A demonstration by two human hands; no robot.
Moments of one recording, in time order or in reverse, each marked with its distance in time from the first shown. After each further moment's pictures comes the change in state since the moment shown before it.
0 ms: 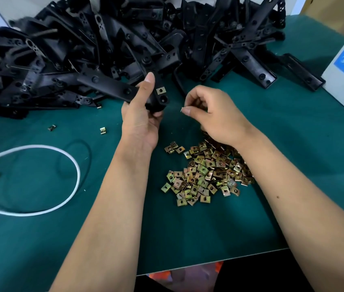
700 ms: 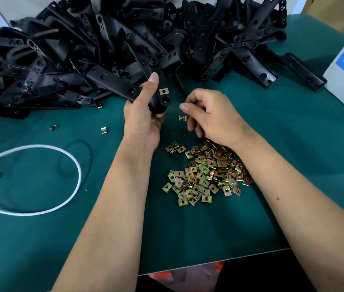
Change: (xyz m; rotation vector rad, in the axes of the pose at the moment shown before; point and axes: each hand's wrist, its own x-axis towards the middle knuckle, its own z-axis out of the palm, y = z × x) left_hand -0.001 0.000 0.001 0.058 0.001 -0.017; right_hand -0.002 -0.001 0.008 0.106 -0.004 0.063
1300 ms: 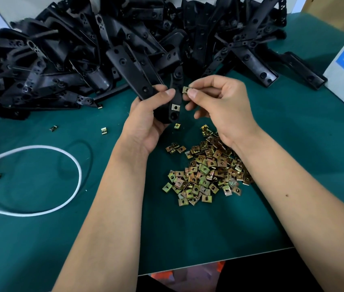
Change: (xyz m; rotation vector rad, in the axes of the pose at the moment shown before) left_hand 0.004 0.002 -0.011 0.139 -0.312 -0.064; right_hand 0.001 -0.007 -0.001 0.591 0.259 0.029
